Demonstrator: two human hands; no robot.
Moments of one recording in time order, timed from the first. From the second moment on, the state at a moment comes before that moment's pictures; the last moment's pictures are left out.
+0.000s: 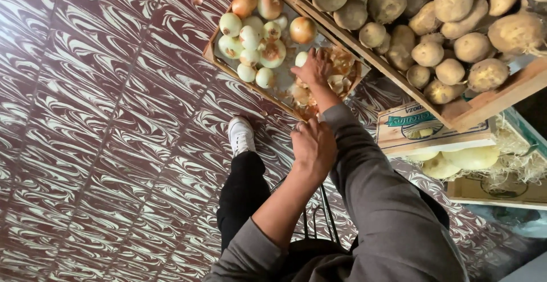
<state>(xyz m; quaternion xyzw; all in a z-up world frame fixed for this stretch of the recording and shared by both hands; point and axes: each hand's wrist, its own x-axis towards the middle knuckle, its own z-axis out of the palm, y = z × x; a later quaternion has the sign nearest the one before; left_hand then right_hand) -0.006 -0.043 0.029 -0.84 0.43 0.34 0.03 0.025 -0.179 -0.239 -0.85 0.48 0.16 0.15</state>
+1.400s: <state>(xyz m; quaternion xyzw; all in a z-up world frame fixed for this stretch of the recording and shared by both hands) 0.046 -0.068 0.131 -0.80 0.43 0.42 0.05 -0.155 -0.465 0.267 -0.89 0.43 0.13 0.06</state>
